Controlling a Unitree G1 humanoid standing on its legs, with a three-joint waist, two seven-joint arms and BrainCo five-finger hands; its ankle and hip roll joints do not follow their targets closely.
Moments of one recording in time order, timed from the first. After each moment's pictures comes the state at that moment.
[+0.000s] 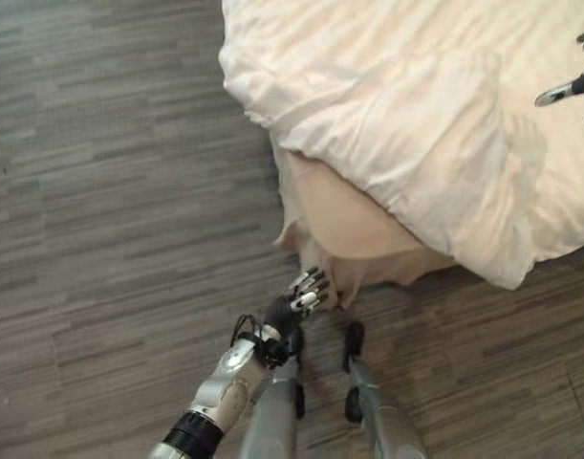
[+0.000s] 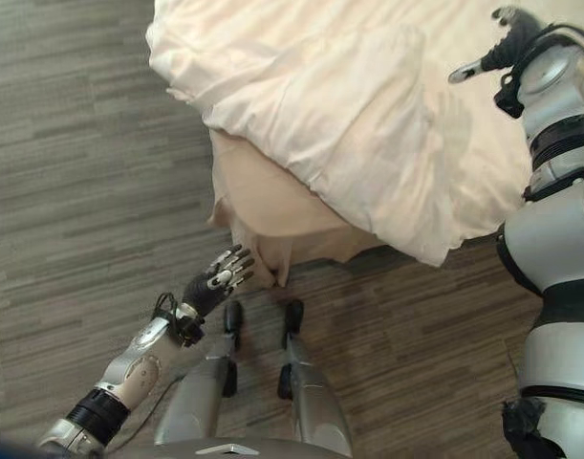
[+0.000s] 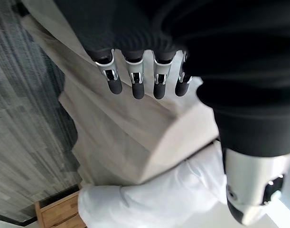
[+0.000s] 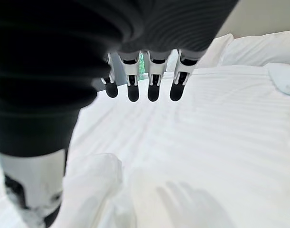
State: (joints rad) left arm -0.13 0.38 -0.44 0.26 -0.90 -0.09 -0.25; right arm -1.62 -0.87 0.94 1.38 0.09 -0.03 0.09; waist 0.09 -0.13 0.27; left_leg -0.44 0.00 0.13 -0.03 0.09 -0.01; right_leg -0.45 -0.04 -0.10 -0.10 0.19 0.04
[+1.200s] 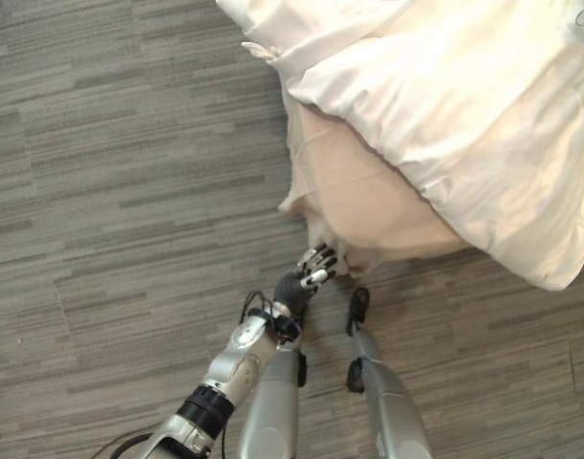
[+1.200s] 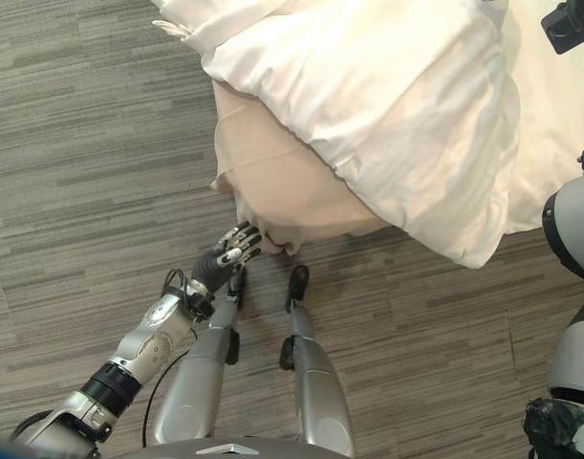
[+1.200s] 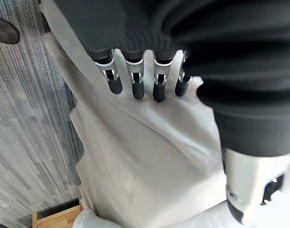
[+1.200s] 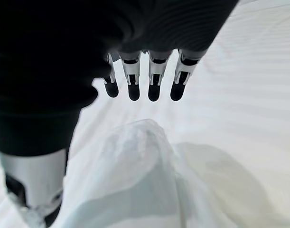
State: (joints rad) left arm -0.24 0.36 -0.47 0.29 -0.89 -0.11 -0.20; right arm -1.78 -0.94 1.04 1.33 0.37 0.02 0.22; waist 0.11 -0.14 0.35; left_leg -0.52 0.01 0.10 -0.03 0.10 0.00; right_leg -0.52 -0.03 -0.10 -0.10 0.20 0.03
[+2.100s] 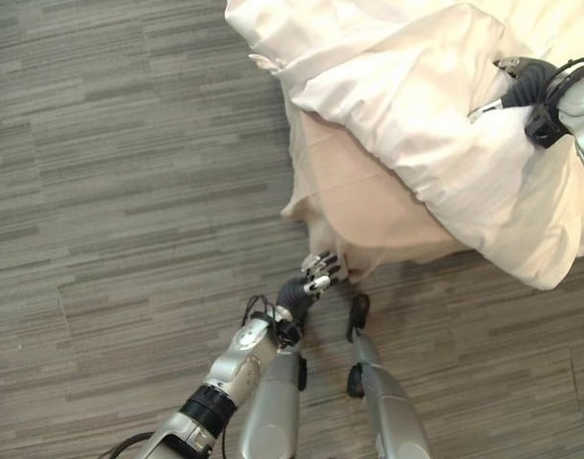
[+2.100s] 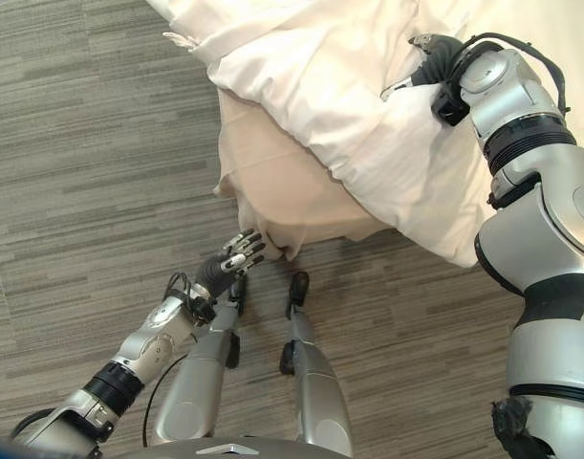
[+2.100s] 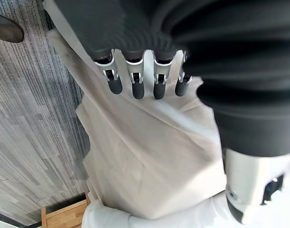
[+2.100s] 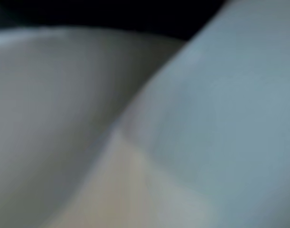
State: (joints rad) left arm -0.25 0.35 -0.50 0.35 -0.89 -0.10 -0.24; right arm -1.54 -0.78 1.01 1.23 0.28 0.04 0.29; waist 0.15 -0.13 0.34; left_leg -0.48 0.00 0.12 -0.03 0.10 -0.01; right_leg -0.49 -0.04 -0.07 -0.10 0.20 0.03
